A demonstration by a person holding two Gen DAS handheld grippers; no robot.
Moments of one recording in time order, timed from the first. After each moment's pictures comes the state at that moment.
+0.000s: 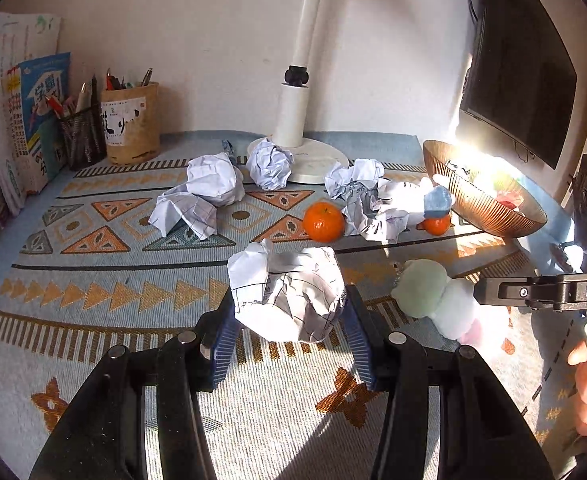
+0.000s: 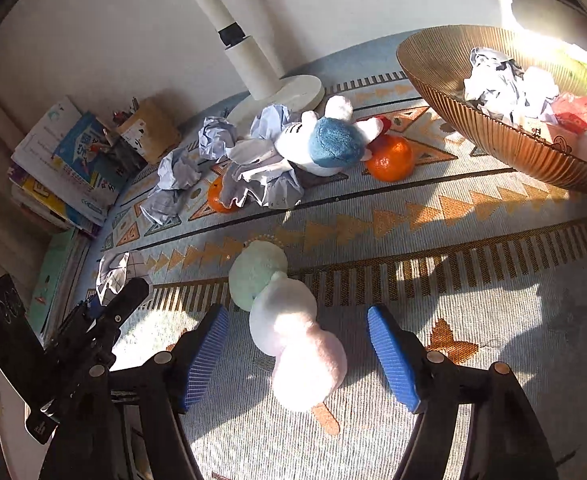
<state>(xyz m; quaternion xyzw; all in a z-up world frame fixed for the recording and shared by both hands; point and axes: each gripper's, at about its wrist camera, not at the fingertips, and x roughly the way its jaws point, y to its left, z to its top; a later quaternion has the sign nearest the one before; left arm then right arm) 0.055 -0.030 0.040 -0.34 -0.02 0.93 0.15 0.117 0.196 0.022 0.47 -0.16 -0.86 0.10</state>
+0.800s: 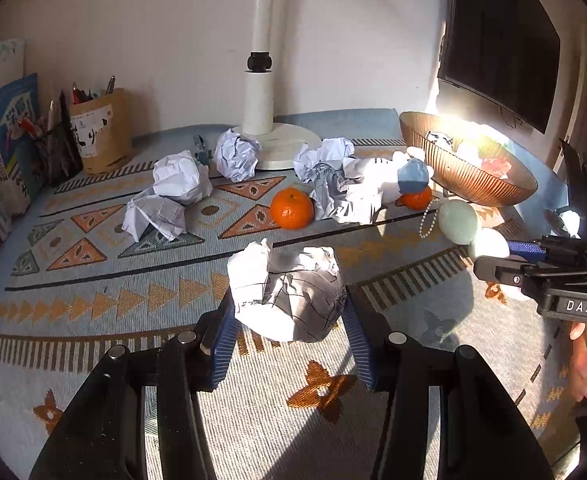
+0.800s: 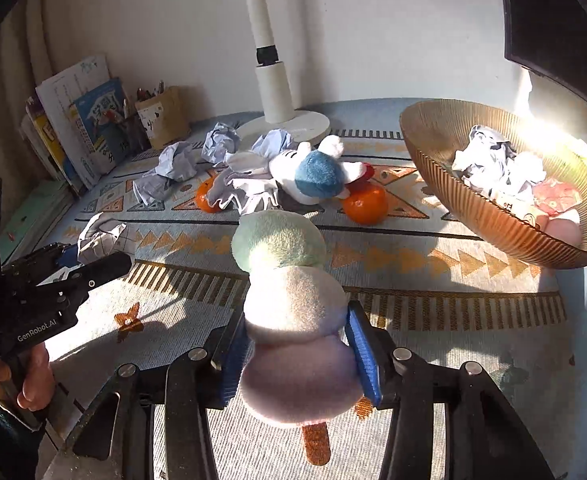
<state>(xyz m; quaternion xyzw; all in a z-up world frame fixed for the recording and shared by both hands) 0.059 0.004 0.049 -0.35 0.03 0.92 0.18 0.140 0.211 0.026 0.40 -0.04 -0.91 0.10</state>
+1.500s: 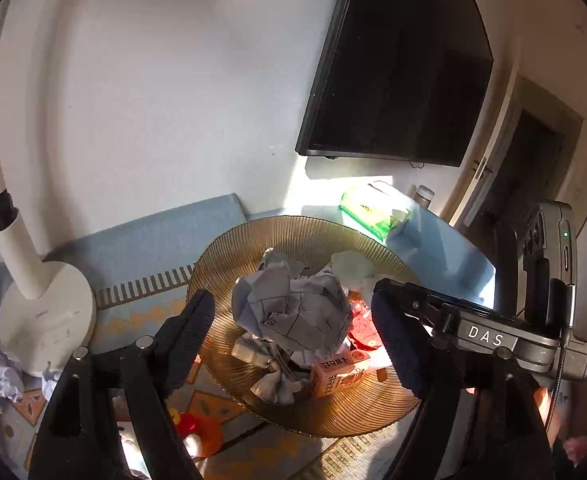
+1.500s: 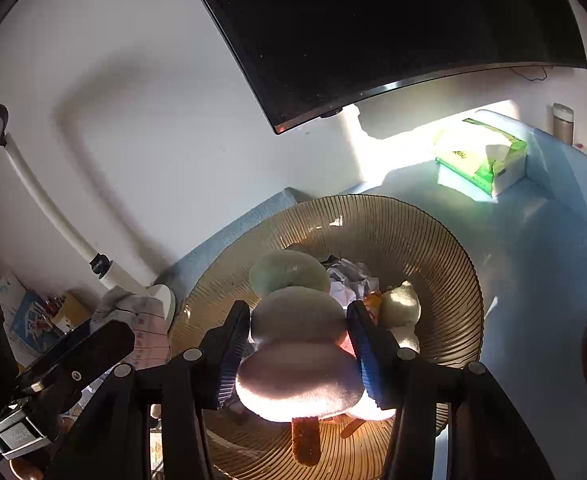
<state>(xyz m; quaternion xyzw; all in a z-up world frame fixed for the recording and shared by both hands) -0.081 0.229 0.127 -0.32 -0.02 0.88 0.36 0.063 0.414 0.087 0.32 -0.23 -0.92 -0.05</state>
